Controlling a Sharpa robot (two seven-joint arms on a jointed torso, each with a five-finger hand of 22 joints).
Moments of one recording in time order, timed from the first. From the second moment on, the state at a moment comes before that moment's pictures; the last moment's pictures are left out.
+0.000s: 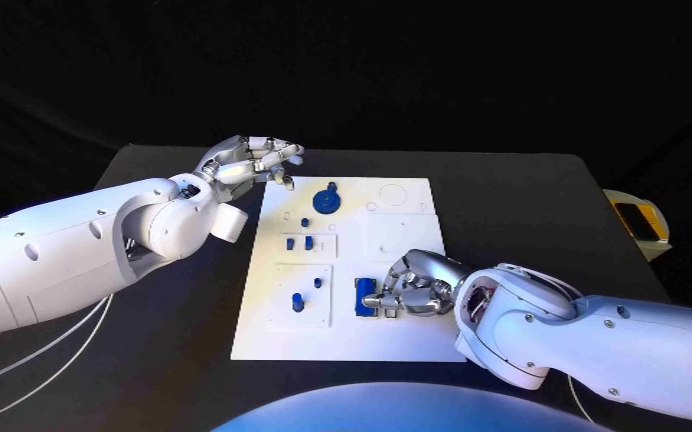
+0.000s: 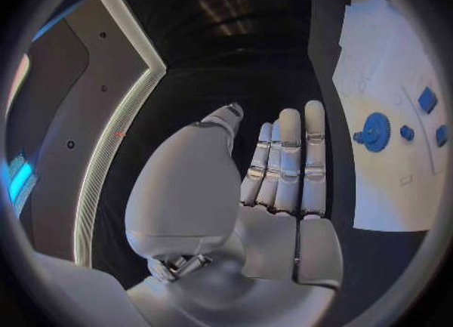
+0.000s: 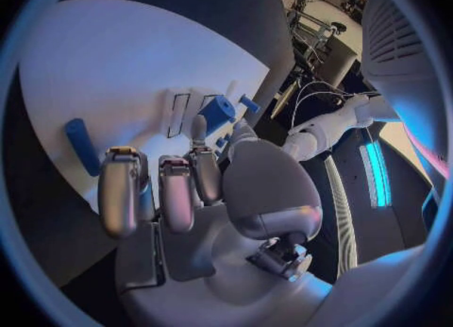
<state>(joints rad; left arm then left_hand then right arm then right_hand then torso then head) 1.14 -0.91 -0.03 1.49 -0.11 -0.10 0.31 1.42 -0.18 0.25 0.28 0.23 0.84 0.19 0.35 0.23 0.80 0.13 0.68 0.18 1.03 0.06 1.09 0.47 0.17 0.91 0.16 0.81 0.59 1.01 -0.91 -0.18 1.93 -1.25 -0.41 -0.48 1.13 0.01 -0.11 0.28 0.16 0.96 0.07 0.49 0.71 1.45 -0.01 1.33 1.31 1.47 -0.06 1.54 1.31 0.05 1.47 0.05 1.40 1.31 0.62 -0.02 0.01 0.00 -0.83</state>
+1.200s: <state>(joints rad) 1.14 -0.92 -0.03 1.50 -0.11 -0.10 0.29 1.42 -0.18 0.25 0.28 0.23 0.84 0.19 0.35 0.23 0.80 0.13 0.68 0.18 1.03 0.06 1.09 0.47 0.17 0.91 0.16 0.81 0.59 1.01 -0.88 -0.17 1.89 -1.25 -0.38 -0.44 1.30 0.02 -0.07 0.28 0.11 0.97 0.05 0.48 0.71 1.45 -0.01 1.35 1.38 1.46 -0.07 1.54 1.31 0.05 1.46 0.04 1.40 1.31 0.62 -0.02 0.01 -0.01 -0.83</state>
